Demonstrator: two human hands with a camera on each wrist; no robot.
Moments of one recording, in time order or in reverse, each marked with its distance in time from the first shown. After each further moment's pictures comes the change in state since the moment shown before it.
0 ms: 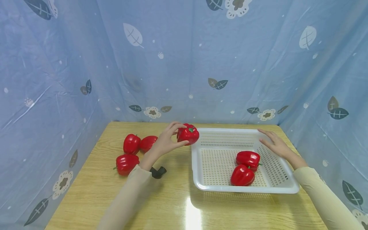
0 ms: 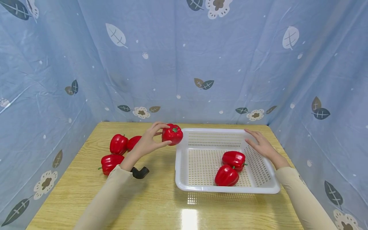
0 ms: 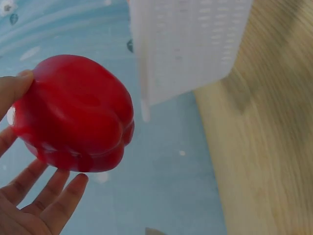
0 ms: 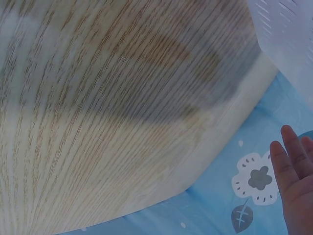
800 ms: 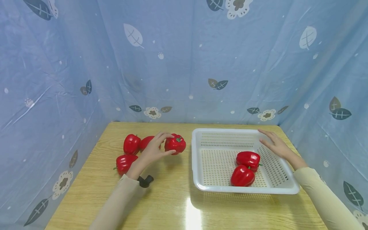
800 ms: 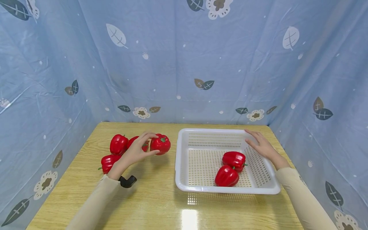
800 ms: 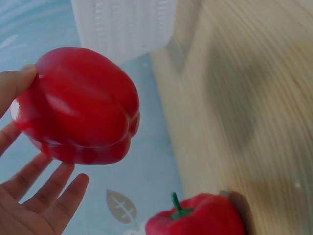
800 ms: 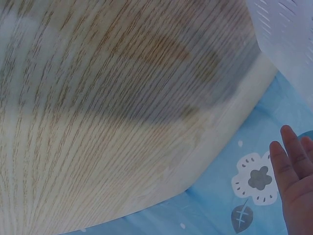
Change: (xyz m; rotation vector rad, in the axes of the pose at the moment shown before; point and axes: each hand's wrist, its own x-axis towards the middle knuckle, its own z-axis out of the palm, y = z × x) left_hand -0.045 -0.034 -0.013 0.090 -0.035 -0.110; right_hand -0.001 -0.001 -0.001 0.004 -0.014 0.011
